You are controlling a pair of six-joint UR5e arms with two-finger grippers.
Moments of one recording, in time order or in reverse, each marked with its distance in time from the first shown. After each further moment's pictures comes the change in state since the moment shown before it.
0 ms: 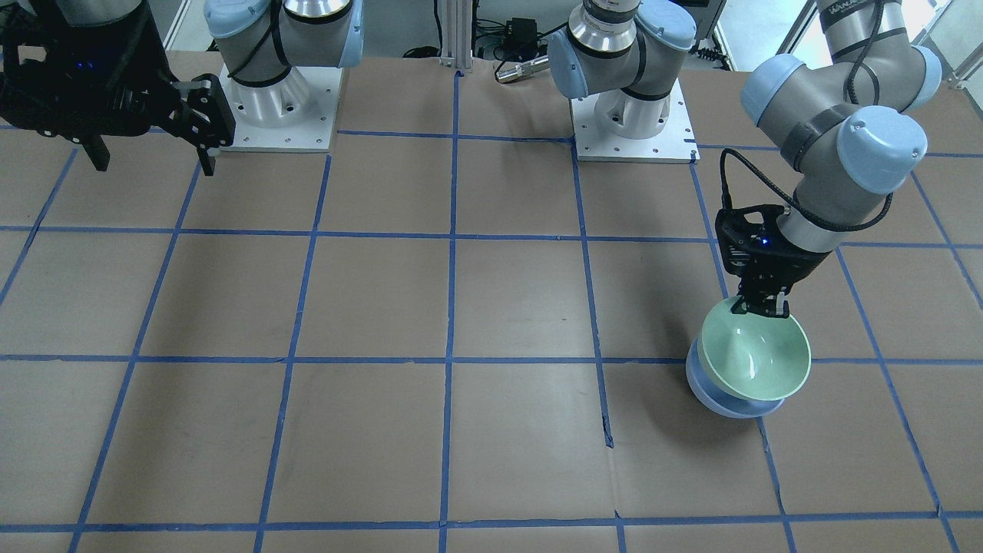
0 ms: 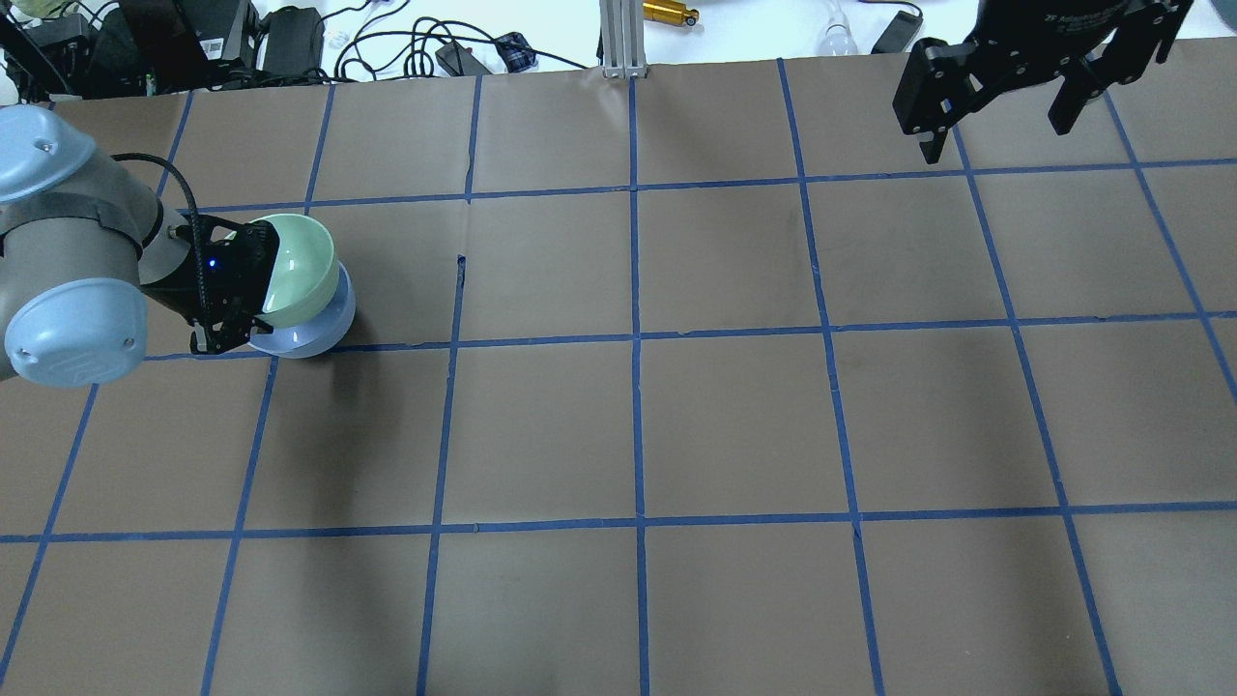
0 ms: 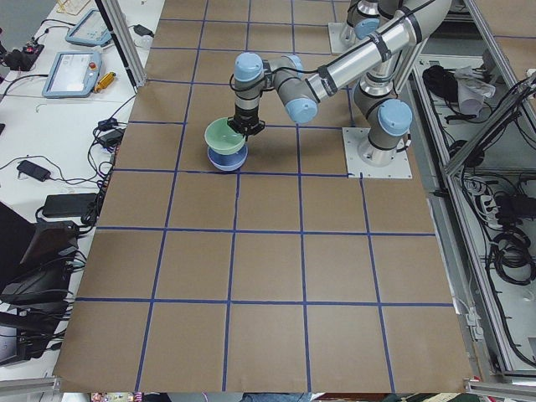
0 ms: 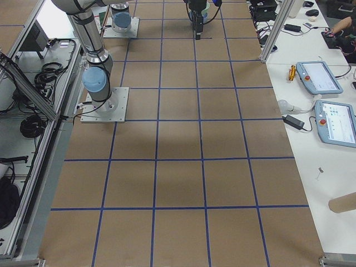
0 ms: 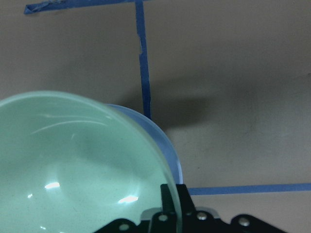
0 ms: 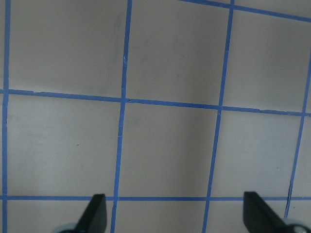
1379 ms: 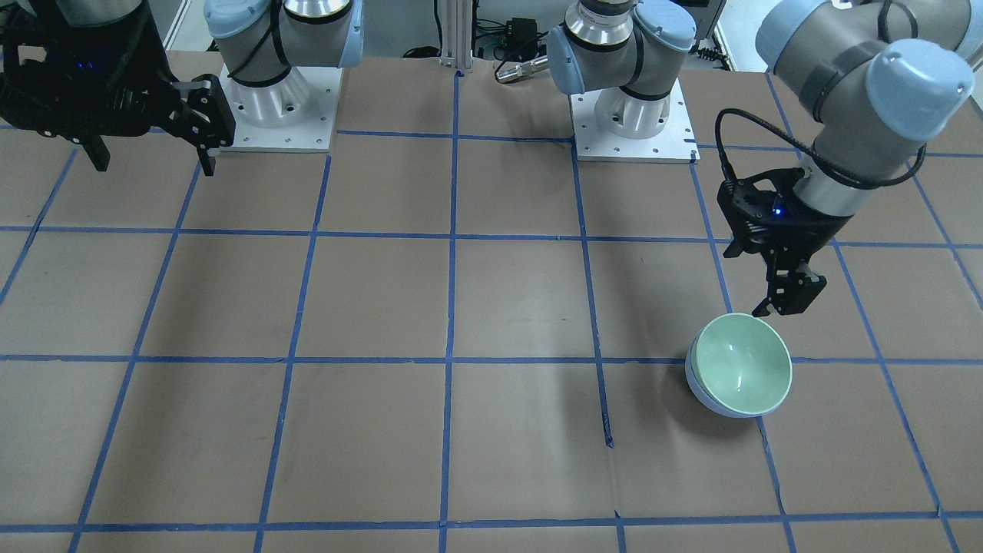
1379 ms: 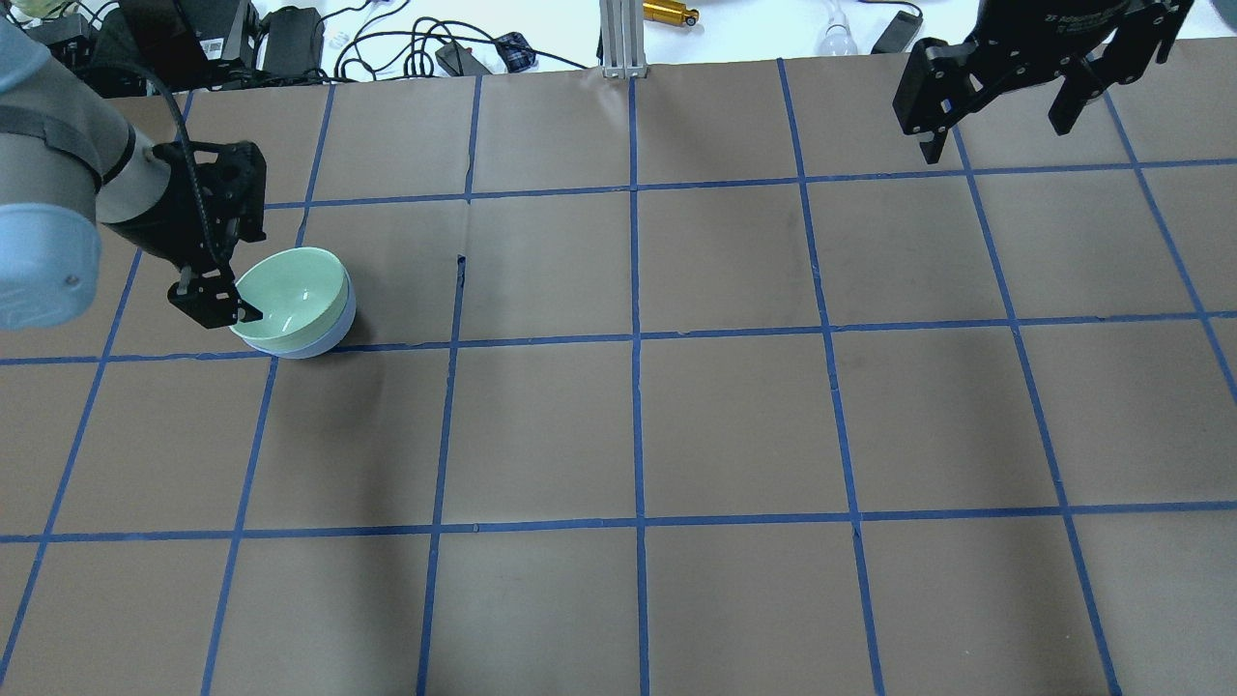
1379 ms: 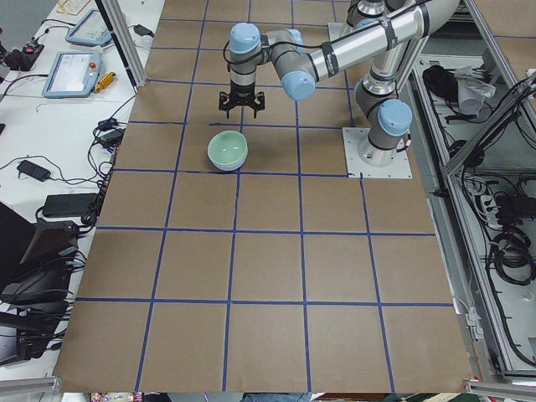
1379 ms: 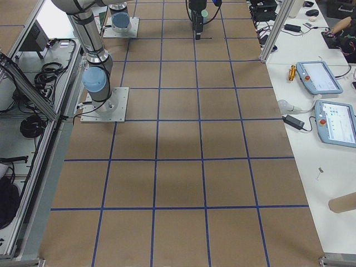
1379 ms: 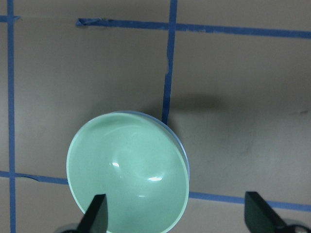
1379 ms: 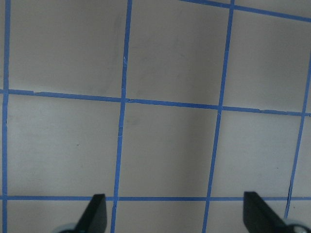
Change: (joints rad) left arm -0.098 0.073 0.204 -0.273 -0.034 -0.340; right arm 0.000 0.000 0.000 0.000 0.000 0.000
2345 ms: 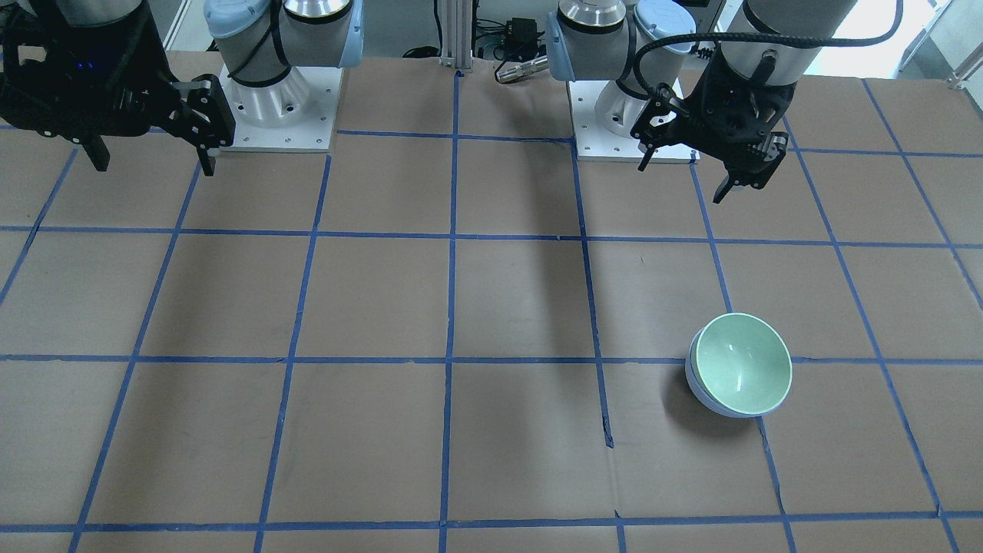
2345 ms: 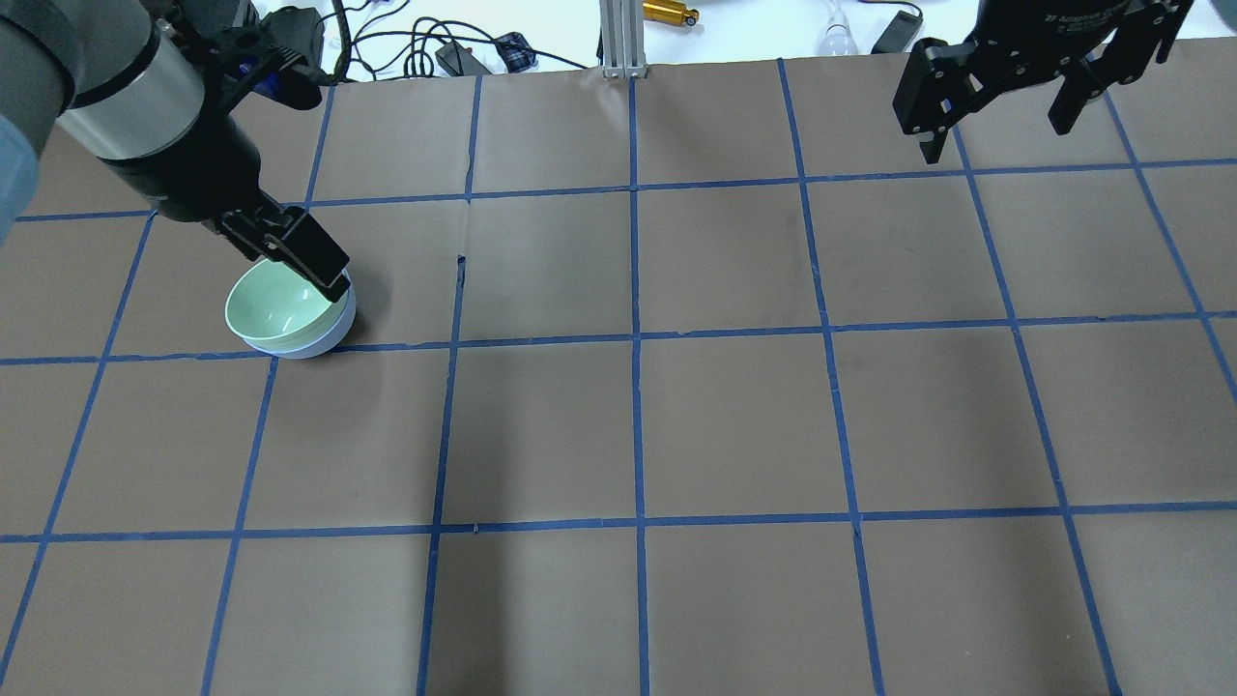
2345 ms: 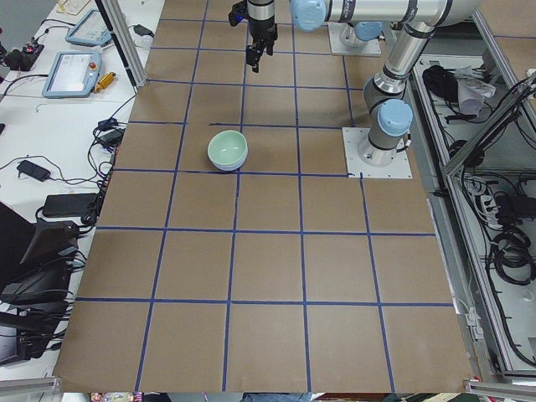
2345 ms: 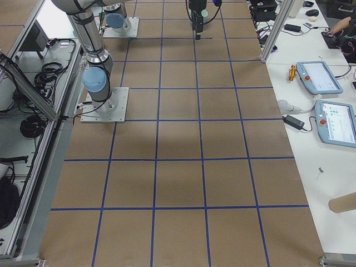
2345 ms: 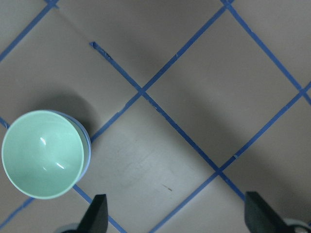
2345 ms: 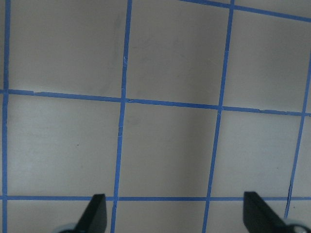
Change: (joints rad) left arm -0.181 0.114 0.154 -0.363 0.012 -1.210; right arm 0.000 0.000 0.000 0.000 0.000 0.000
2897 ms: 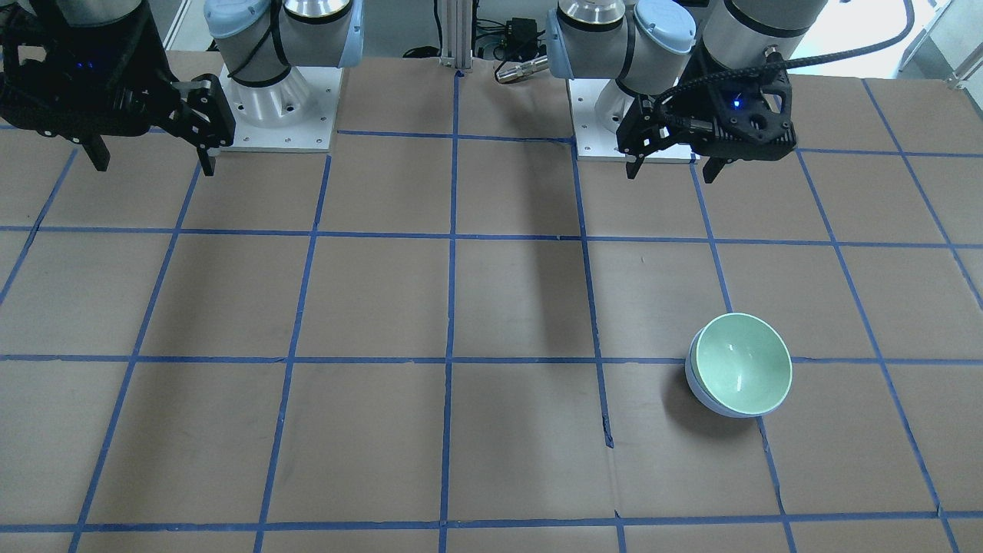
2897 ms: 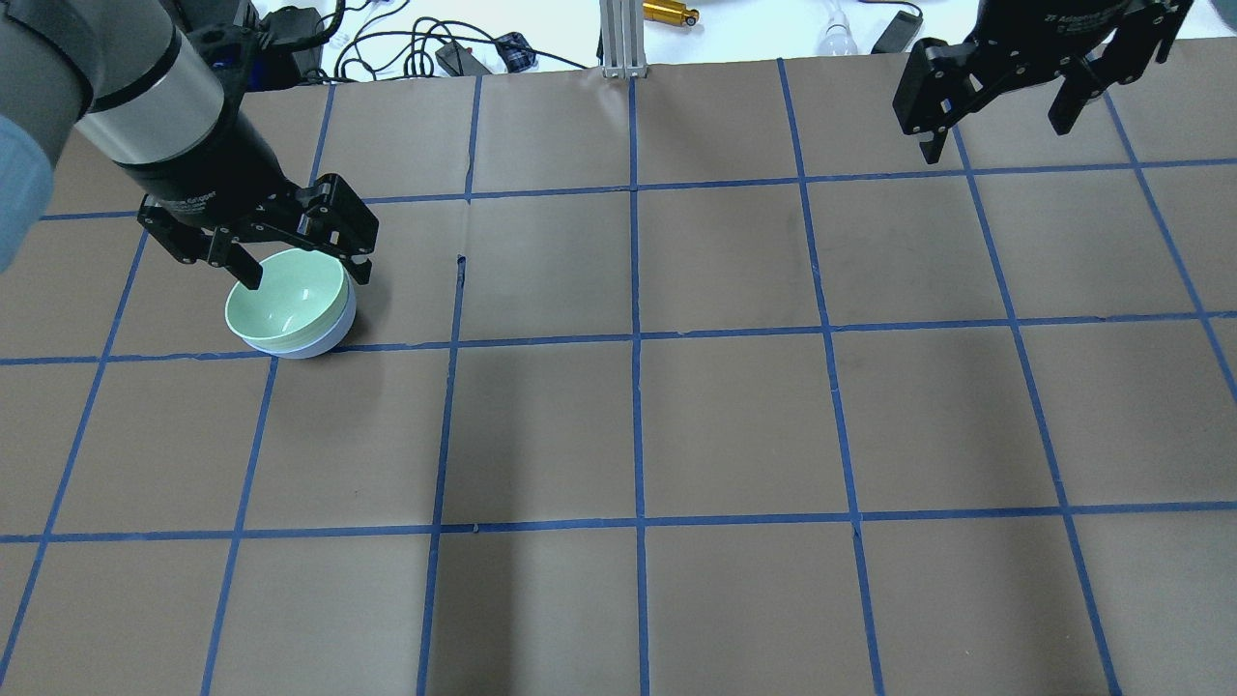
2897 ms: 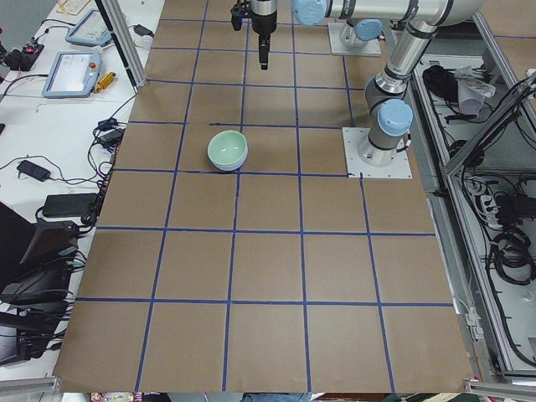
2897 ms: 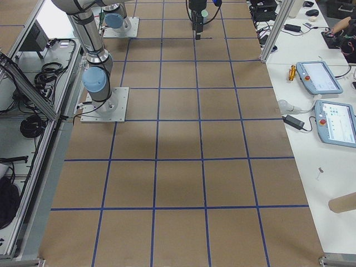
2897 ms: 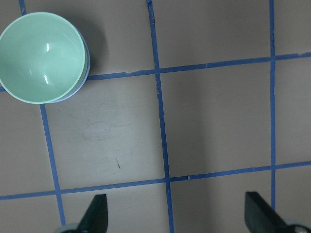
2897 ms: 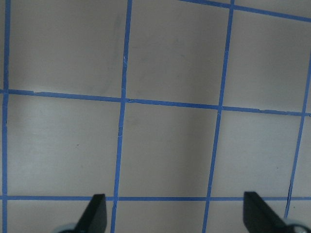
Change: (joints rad) left arm -0.036 0.002 0.003 -0.001 0.020 -0.393; right arm 0.000 0.000 0.000 0.000 0.000 0.000
